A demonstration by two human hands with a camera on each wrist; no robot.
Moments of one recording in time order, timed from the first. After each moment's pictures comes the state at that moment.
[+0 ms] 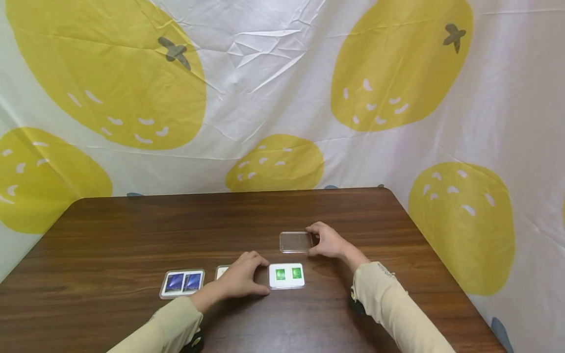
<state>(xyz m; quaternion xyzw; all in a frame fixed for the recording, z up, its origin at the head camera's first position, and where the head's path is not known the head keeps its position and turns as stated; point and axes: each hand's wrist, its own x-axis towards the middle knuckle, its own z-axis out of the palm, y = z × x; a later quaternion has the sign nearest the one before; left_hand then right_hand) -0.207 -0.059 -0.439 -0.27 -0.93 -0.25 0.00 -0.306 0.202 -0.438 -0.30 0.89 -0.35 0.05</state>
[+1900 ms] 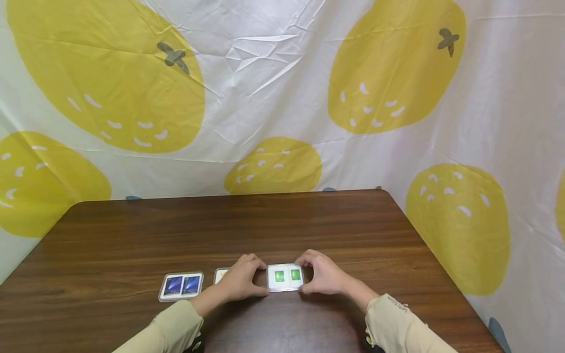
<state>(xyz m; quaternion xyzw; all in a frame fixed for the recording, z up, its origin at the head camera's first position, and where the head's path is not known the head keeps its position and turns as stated) -0.205 -0.055 -0.441 -0.24 -0.94 -0.23 0.02 -0.233 0.189 -0.441 -0.37 0.88 -0.31 0.00</state>
